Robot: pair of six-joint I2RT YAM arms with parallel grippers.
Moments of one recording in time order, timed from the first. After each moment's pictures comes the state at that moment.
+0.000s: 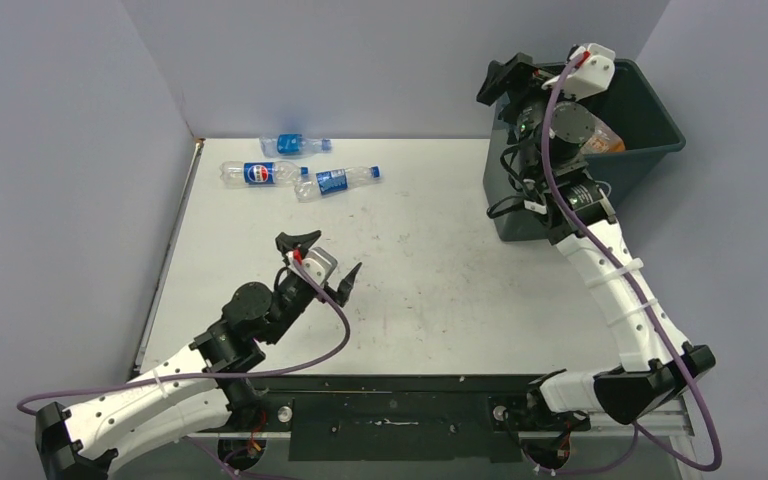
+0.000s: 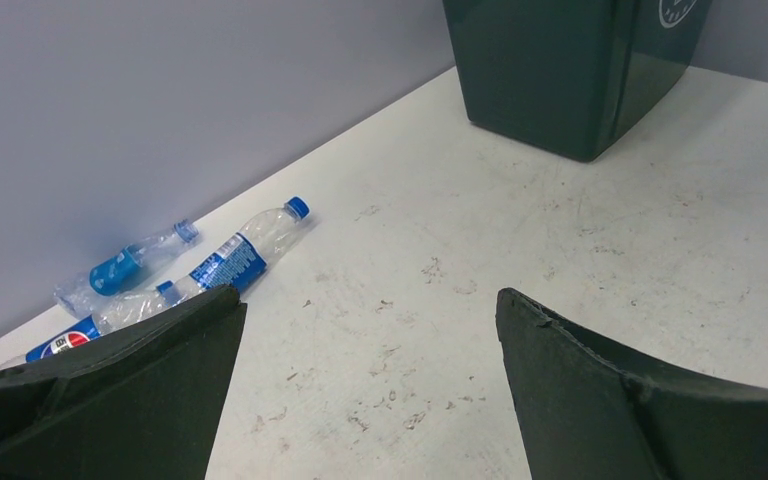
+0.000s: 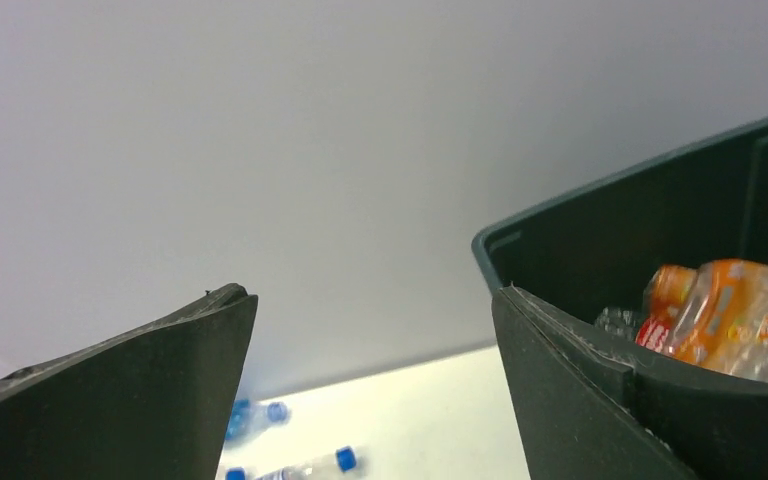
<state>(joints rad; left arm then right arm) -0.96 0.67 0.54 0.22 -0.32 0.24 0.41 1.36 1.64 -0.02 0.49 0.27</state>
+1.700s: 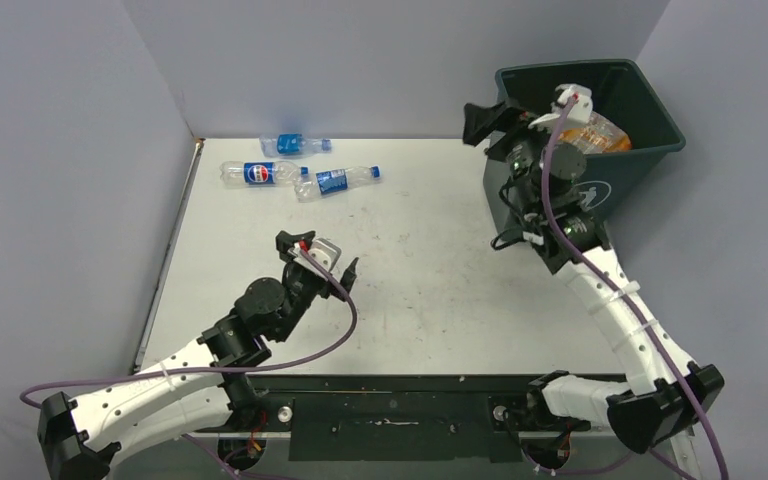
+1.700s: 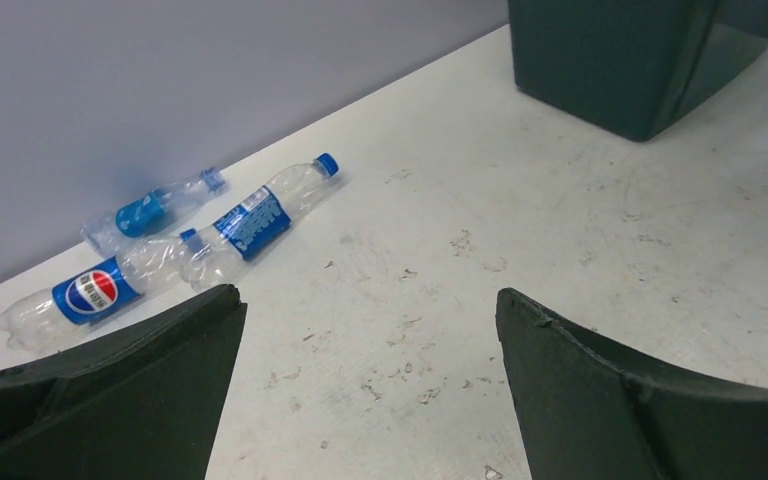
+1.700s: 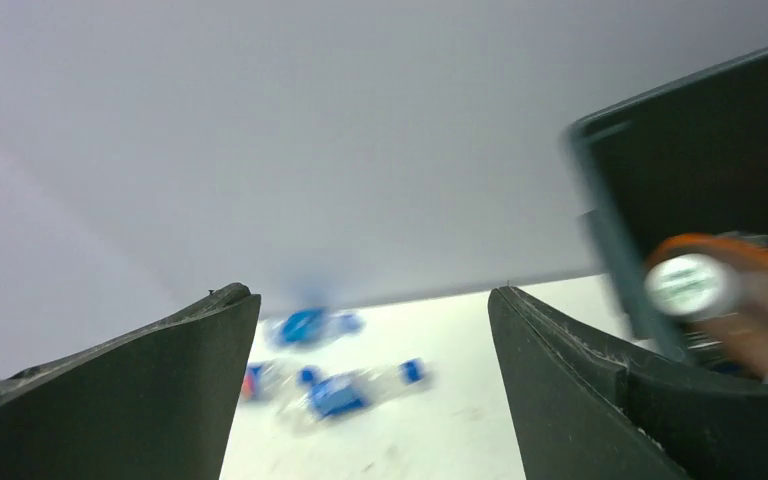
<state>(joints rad) -0.97 0.72 0.55 0.20 -0.44 0.21 0.36 1.25 1.37 0.01 0.32 0.42</state>
